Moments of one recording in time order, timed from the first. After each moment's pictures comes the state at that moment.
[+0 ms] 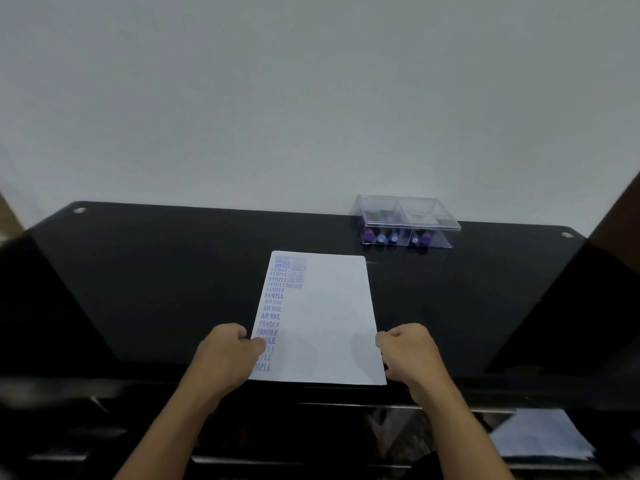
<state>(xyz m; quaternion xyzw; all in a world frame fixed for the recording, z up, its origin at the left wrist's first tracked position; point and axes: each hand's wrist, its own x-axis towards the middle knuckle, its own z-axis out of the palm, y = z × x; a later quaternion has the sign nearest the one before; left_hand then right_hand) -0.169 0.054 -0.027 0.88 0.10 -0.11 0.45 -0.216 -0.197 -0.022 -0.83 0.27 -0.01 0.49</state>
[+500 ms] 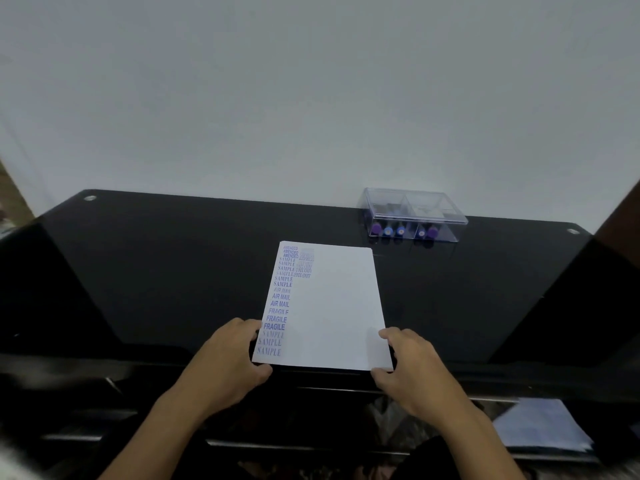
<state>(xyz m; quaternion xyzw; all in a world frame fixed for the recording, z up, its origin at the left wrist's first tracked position) -0.190 0.081 -0.035 0.95 -0.13 -0.07 0.27 -0.249 -0.196 -0.038 -0.97 0.06 0.01 0.25</state>
